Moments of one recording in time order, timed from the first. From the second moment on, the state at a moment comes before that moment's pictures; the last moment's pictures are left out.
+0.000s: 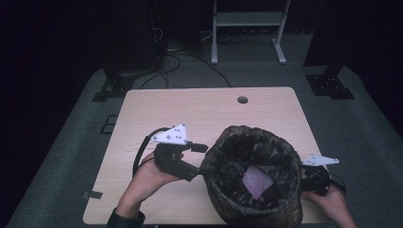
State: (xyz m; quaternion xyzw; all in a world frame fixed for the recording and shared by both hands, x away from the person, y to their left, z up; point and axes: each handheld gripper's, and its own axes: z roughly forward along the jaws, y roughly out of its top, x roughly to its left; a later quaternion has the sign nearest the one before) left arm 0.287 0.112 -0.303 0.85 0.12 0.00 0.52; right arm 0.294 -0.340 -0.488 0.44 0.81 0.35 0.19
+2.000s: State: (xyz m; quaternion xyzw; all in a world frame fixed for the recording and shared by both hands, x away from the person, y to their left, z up) left arm 0.315 -0.006 -0.257 0.85 0.03 -0.06 0.53; right arm 0.294 -0.340 -0.488 0.44 0.81 0.35 0.19
